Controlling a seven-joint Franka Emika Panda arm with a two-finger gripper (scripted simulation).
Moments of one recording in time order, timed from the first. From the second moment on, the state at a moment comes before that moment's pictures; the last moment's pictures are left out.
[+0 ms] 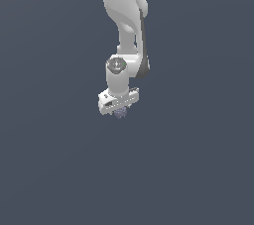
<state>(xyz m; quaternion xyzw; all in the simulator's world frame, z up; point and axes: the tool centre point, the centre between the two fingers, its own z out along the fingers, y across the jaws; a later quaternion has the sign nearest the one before) -0.068 -0.036 0.043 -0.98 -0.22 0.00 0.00</state>
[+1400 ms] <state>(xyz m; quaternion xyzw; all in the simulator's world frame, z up) -0.042 -0.024 0.081 -0.98 -0.22 0.00 0.00</state>
